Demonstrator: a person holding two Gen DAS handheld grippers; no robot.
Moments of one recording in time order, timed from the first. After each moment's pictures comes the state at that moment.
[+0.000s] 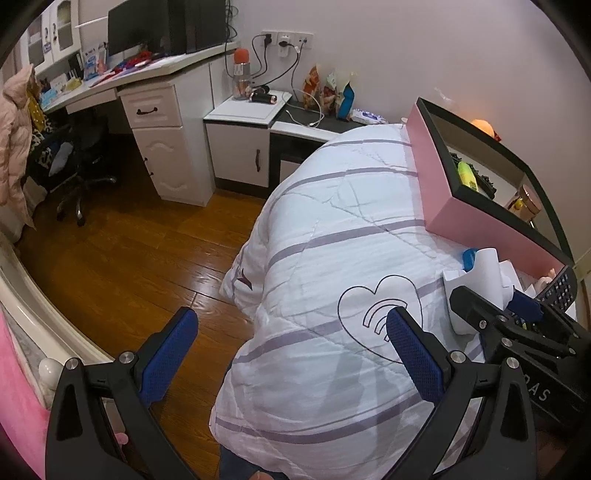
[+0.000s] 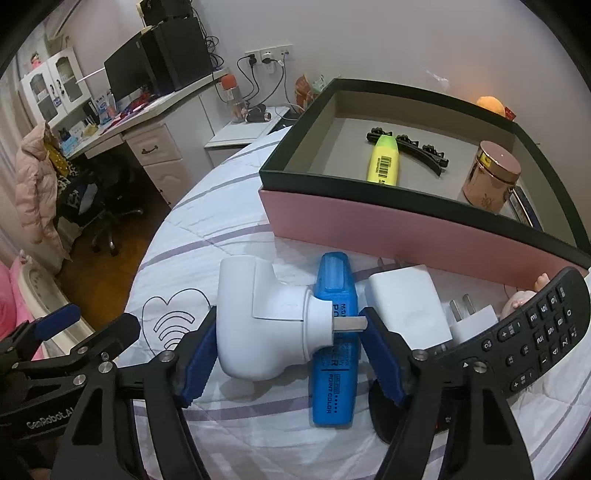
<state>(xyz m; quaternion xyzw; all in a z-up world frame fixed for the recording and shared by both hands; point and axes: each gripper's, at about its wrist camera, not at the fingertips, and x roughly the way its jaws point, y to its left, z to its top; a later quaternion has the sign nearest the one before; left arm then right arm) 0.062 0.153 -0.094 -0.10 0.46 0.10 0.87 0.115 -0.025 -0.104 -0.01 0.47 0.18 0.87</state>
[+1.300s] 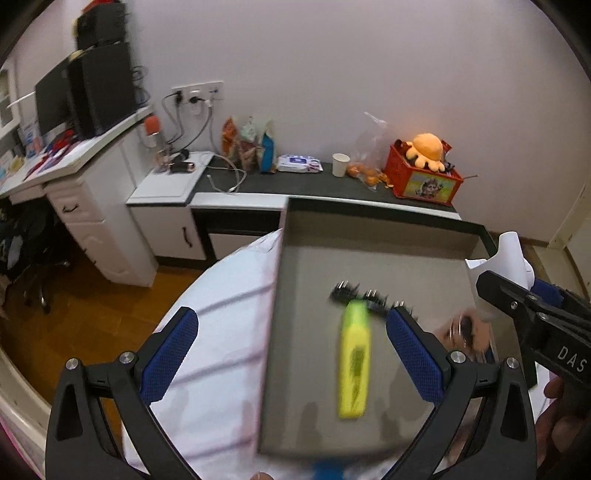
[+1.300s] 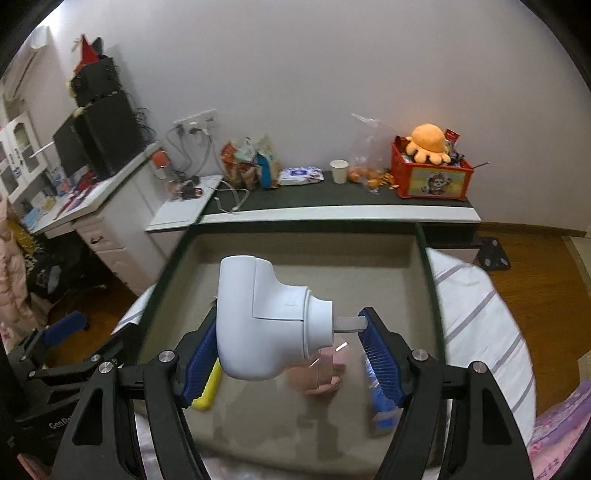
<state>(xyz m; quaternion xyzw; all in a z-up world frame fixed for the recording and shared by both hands) 0.262 0.033 -0.028 -0.03 0.41 0.01 0.91 0.260 -0.152 -0.021 0.04 0.41 0.09 0.91</state>
